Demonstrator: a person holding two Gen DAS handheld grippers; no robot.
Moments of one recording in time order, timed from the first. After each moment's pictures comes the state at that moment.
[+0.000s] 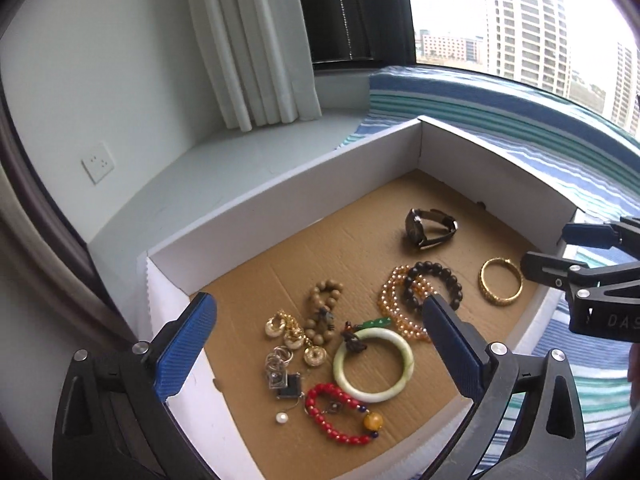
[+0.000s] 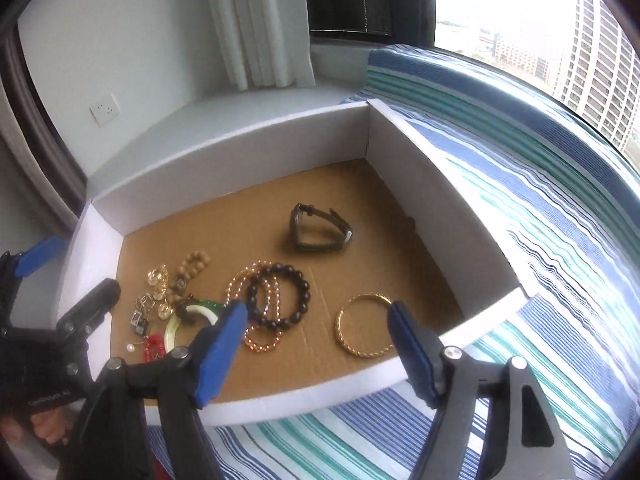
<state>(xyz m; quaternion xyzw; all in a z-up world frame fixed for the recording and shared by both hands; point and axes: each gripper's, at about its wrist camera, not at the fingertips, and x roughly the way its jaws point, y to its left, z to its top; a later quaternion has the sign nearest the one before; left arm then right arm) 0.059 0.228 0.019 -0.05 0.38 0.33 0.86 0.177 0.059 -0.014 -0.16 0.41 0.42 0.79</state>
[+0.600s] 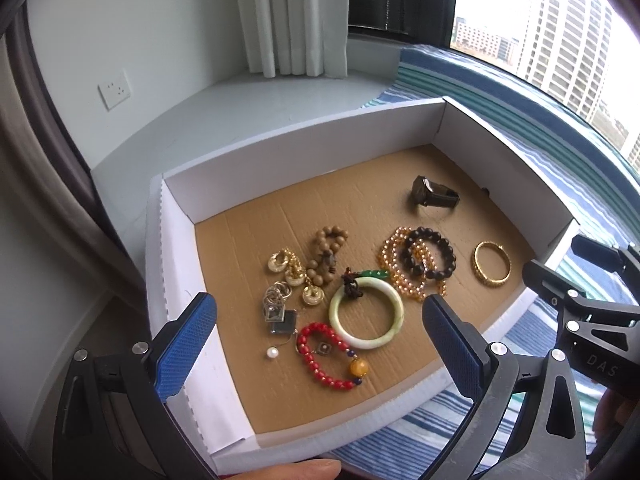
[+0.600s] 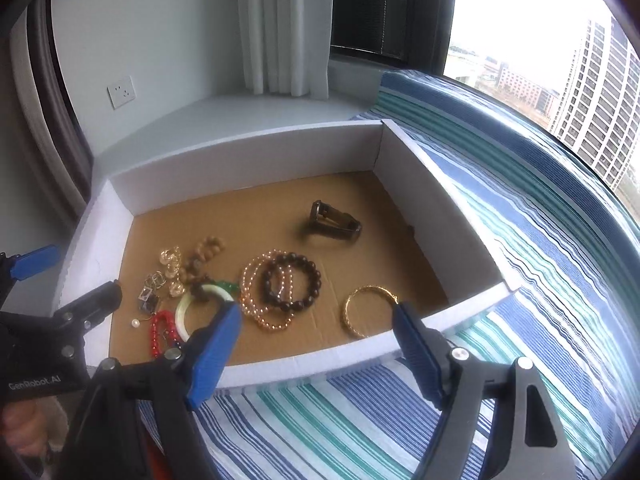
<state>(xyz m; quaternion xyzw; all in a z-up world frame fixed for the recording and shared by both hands) 0.035 0.234 0.014 -0.15 0.42 0.35 0.82 0.141 0.056 -0.002 -0.20 0.37 0.41 0.81</state>
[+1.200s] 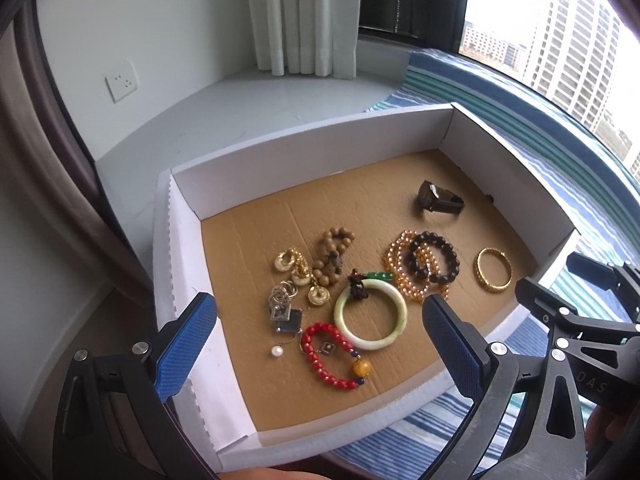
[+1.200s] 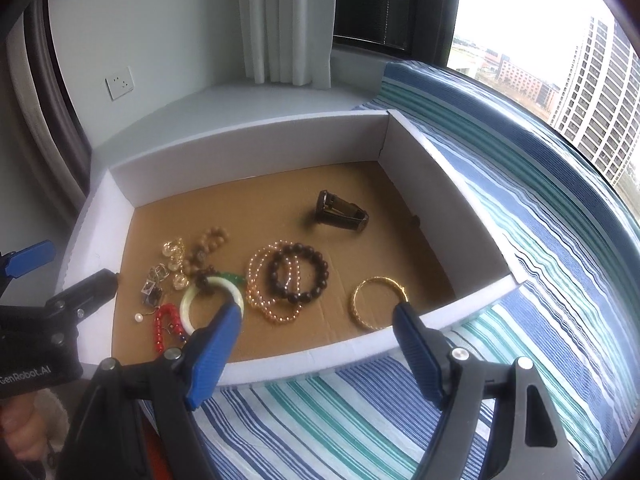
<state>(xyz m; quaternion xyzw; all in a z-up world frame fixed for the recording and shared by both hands) 0.031 0.240 0.017 -0.16 0.42 0.36 0.82 0.136 0.065 -0.004 -0.20 0.39 0.41 0.80</state>
